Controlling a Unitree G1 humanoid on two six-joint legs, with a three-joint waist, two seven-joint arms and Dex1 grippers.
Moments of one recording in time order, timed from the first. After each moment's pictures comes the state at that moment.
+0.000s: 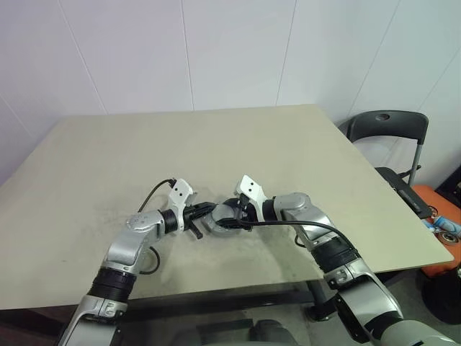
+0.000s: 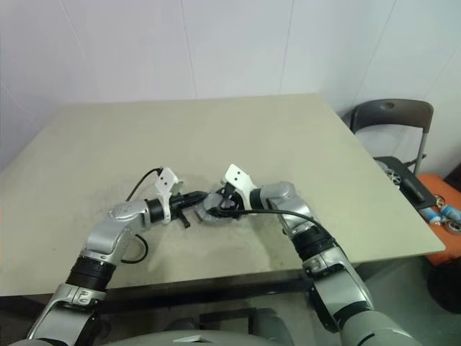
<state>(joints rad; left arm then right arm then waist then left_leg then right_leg) -0.34 0.38 -0.13 0.12 -0.26 0.41 -0.78 -0.62 -0.26 0.33 0.35 0.09 0.45 0.99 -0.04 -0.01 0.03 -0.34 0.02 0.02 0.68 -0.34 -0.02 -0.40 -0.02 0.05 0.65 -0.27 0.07</state>
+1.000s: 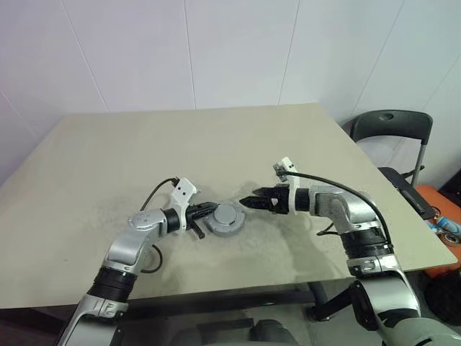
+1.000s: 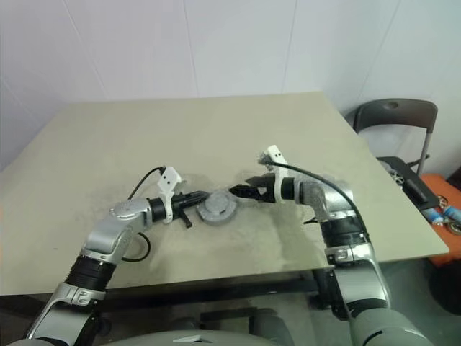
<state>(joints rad) -0.34 0.38 -0.14 0.08 -0.26 0.46 -0.78 -0.65 -0.38 0.02 0.27 0.38 1.08 0.91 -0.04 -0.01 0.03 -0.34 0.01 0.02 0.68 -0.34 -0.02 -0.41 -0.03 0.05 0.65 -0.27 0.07</state>
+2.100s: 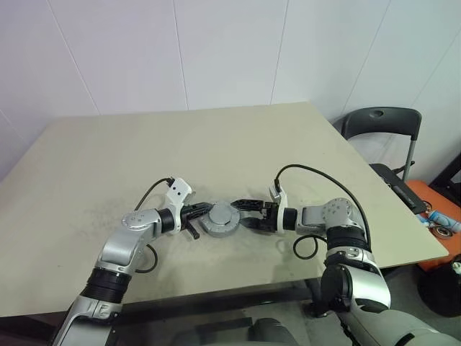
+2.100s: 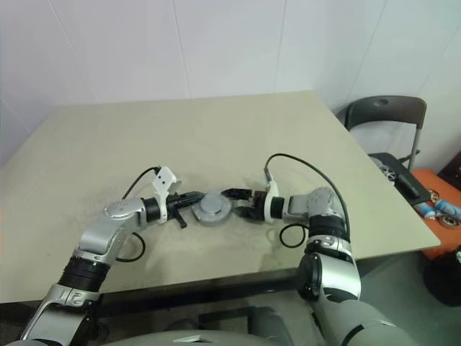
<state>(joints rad) -0.33 0.41 -0.12 0.06 -0.26 0.48 -0.78 -0.73 -0.11 -0.46 0.65 0.58 1.49 0.57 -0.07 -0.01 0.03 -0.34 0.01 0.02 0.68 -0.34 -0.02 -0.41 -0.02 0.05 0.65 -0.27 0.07</state>
